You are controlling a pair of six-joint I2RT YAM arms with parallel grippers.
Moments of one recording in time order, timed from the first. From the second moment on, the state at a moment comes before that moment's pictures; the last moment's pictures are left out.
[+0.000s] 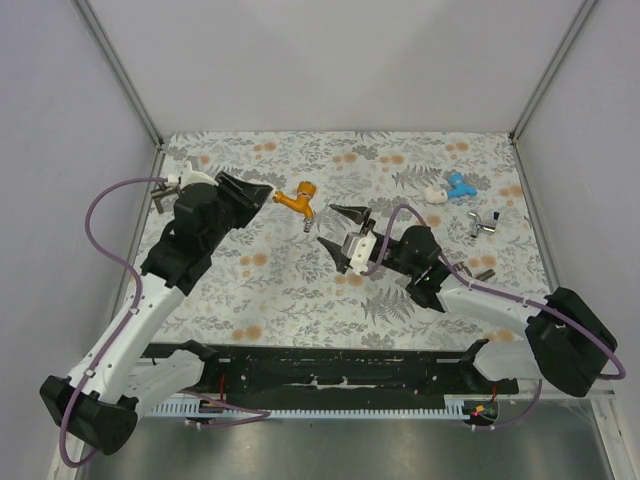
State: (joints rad) left arm -0.43 0.96 0.98 -0.31 -0.15 -1.03; right arm 0.76 1.29 0.61 0.81 -0.40 -0.66
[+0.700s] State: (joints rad) left arm -0.43 1.02 1.05 -0.36 0.04 -1.08; right arm 0.83 1.51 0.65 1.13 -0.25 -0.97
